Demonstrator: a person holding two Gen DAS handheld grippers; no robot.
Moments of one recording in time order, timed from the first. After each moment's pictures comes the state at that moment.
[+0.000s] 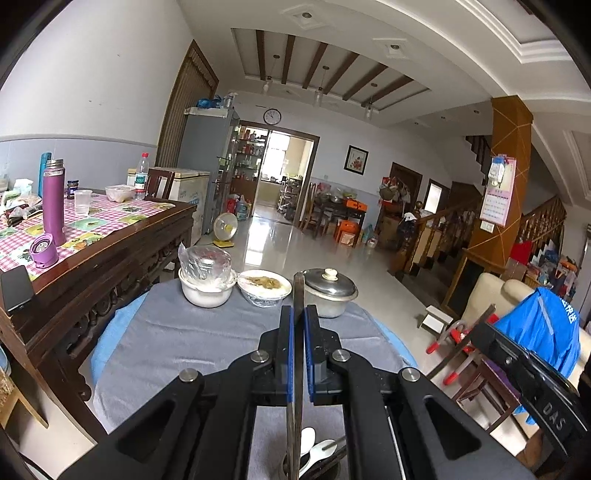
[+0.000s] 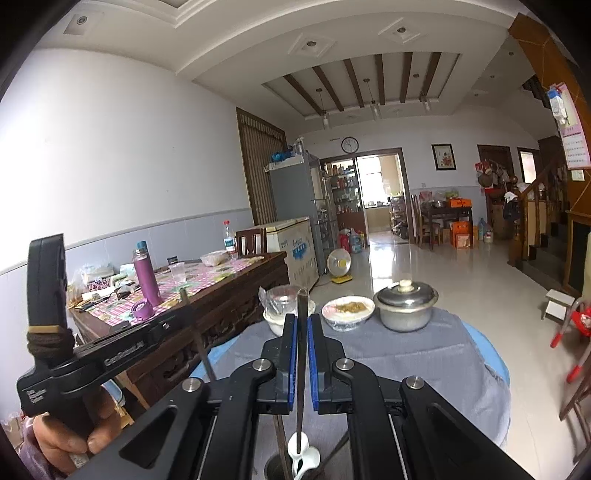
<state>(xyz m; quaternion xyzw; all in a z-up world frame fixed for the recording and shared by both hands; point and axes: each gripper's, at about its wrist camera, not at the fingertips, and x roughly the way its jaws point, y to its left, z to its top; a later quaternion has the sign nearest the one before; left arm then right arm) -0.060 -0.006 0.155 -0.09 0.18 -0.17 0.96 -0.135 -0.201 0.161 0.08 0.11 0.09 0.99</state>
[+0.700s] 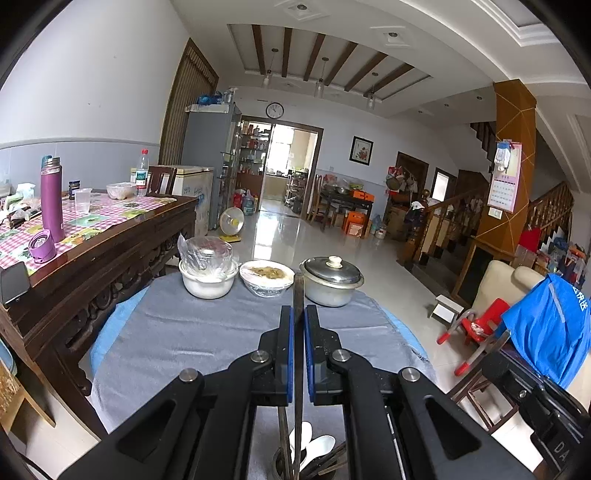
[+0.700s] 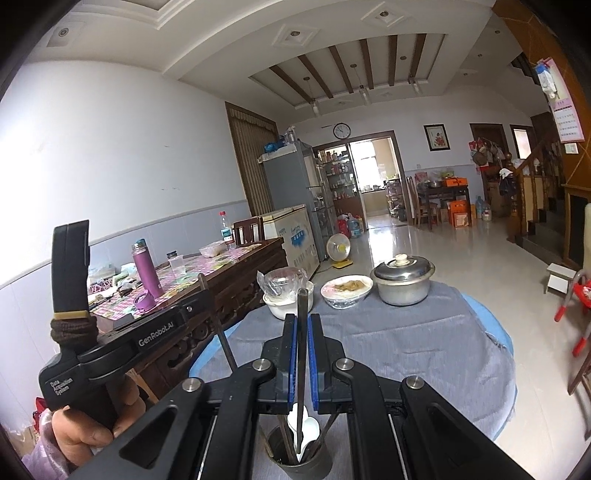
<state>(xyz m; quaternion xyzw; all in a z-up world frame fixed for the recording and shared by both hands) -0.062 -0.031 0.144 -0.07 0.19 -0.16 0.97 -0.153 -0.221 0.136 0.11 0.14 0.08 0.98</state>
